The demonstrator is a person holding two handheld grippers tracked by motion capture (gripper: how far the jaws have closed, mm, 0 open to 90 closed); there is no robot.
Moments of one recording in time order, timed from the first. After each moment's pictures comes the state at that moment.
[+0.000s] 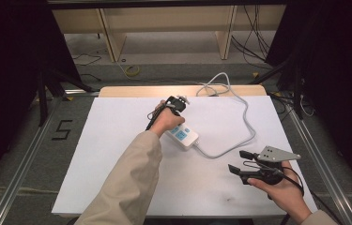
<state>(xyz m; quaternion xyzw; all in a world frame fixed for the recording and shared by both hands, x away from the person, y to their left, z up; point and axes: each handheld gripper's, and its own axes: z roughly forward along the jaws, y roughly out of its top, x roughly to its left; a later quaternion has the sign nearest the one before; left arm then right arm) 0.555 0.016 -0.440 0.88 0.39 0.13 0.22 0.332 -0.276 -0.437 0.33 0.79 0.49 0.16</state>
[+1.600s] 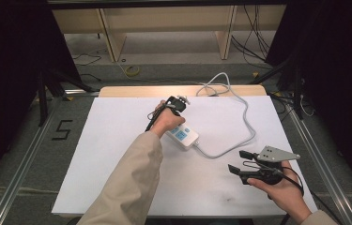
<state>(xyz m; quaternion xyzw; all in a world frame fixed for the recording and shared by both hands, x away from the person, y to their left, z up) 0.554 0.015 -0.440 0.89 0.39 0.14 0.21 0.332 -0.275 -0.437 0.33 0.79 0.49 0.16</state>
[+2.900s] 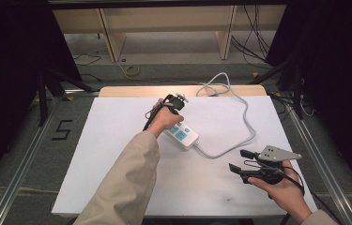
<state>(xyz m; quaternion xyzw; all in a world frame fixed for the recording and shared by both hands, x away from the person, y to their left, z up) 0.550 0.022 -0.428 0.88 0.38 0.14 0.23 0.333 -0.277 -0.436 0.33 0.79 0.49 0.17</state>
